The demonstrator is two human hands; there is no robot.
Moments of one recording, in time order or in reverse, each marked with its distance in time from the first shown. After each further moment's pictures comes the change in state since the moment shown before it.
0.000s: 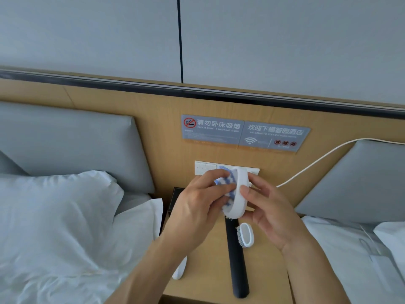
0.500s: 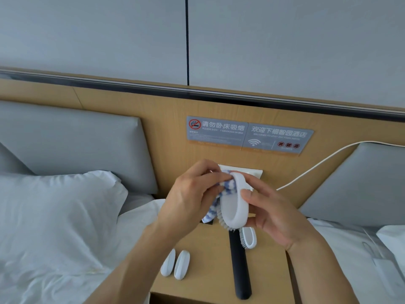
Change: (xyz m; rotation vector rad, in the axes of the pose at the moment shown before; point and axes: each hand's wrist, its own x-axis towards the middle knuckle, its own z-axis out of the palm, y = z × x) left_hand 0.006 -0.009 -0.025 0.018 0.070 0.038; right_hand -0.005 -0.009 0.007 -0.074 -0.132 0.116
